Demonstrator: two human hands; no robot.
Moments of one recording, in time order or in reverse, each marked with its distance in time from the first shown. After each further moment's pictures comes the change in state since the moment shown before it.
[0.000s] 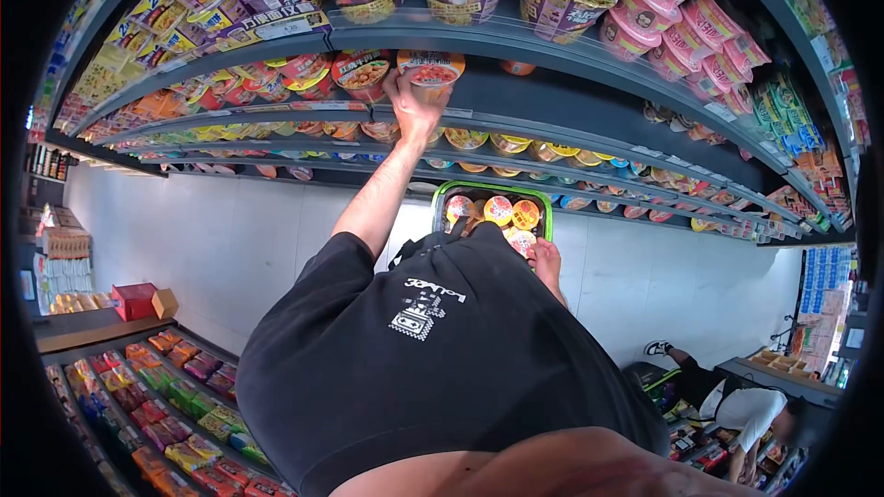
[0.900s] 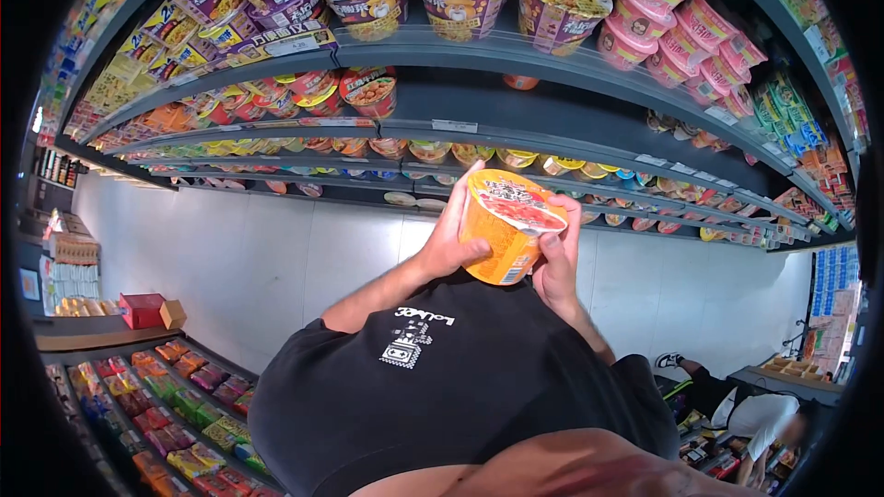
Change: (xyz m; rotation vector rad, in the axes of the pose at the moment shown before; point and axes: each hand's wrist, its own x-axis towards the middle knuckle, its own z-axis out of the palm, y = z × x) left_hand -0.072 0.164 -0.141 -1.003 -0.779 -0.317; right_hand -0.154 -0.264 0.108 0.503 -0.461 -0.553
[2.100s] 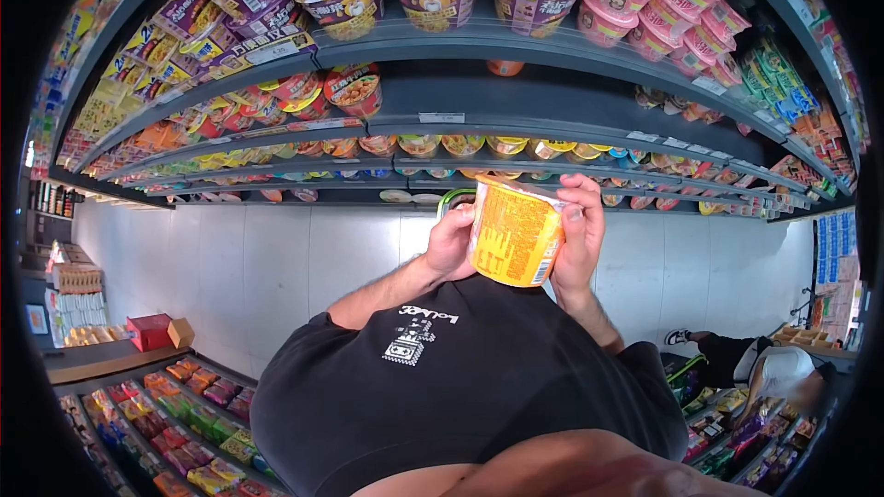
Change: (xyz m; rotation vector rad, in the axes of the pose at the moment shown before) left_hand -0.019 -0.022 0.018 -1.143 -0.193 -0.424; right_hand 0.002 -0.028 0.002 -0.349 0.064 -0.367
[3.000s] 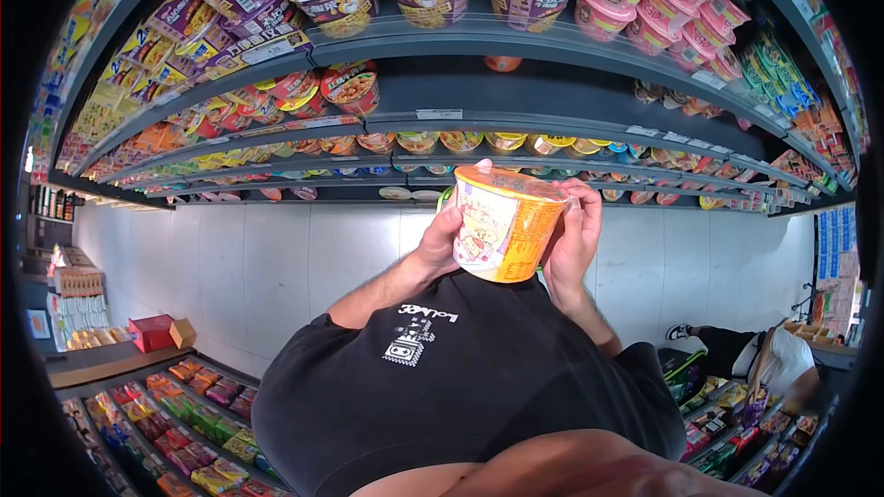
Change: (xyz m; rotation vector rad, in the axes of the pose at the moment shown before) left_hand 0.005 0.013 0.029 0.207 0.001 0.169; right_hand -0.014 0.024 -0.006 0.288 0.158 0.145
